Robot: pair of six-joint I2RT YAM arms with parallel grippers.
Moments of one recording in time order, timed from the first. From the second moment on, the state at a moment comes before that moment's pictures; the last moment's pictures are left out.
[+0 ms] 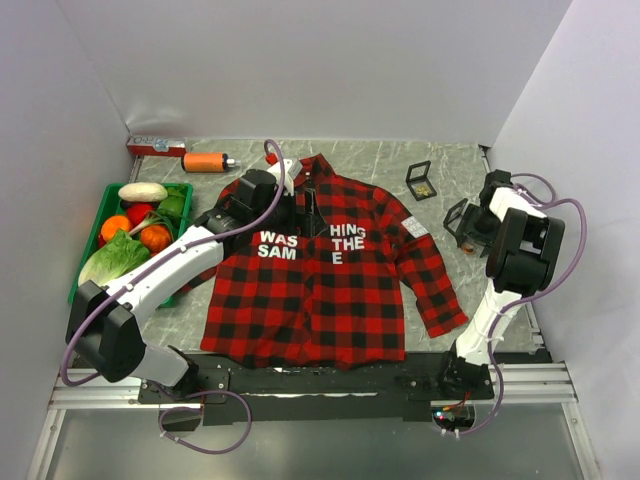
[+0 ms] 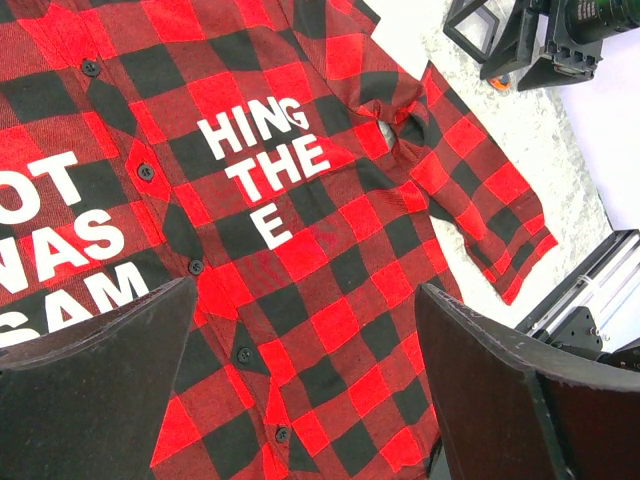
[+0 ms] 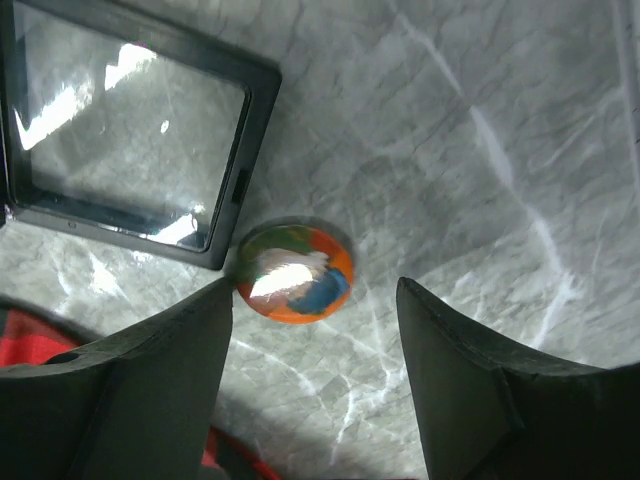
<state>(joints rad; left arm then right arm) -0.62 1.42 1.18 -0.26 0.18 -0.43 -0.31 1.98 1.39 -0.74 0.11 0.22</state>
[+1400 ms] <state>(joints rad) -0.62 1.42 1.18 -0.26 0.18 -0.43 -0.12 1.80 1.32 -0.81 -0.01 0.22</state>
